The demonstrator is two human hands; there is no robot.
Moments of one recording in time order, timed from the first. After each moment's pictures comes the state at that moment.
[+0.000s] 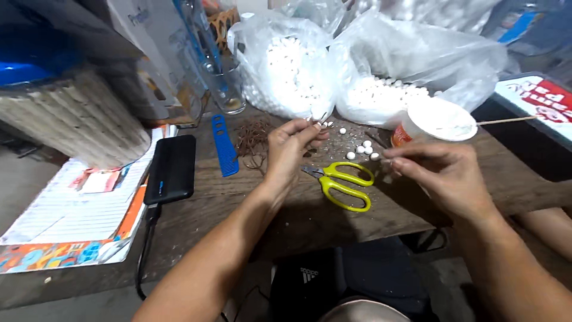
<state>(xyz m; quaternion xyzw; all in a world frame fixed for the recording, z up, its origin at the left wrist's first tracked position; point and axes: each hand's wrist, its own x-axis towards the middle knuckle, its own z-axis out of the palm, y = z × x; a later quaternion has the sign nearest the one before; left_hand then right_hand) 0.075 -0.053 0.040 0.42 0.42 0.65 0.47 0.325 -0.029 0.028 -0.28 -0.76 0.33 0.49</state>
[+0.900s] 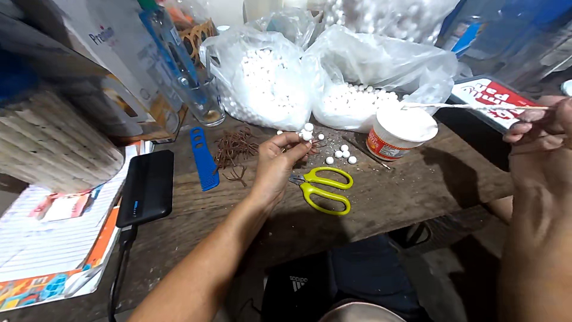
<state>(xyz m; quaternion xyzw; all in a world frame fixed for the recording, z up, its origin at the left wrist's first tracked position) 0.084 -0.053 0.036 0.46 0.38 0.64 0.49 0.435 -0.010 0.057 -0.35 -0.48 0.29 0.75</state>
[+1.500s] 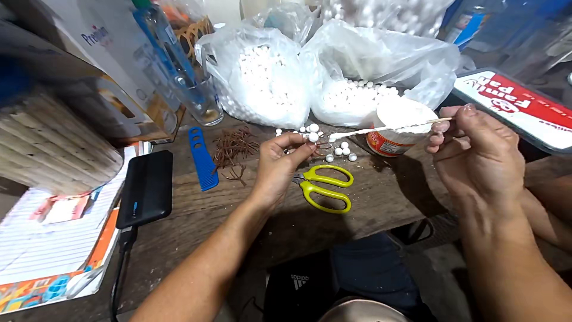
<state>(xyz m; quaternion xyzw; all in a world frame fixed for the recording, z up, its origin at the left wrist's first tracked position) 0.084 -0.054 0.034 0.50 0.37 0.62 0.47 0.344 -0.036 0.061 -0.32 -0.49 0.44 0.68</state>
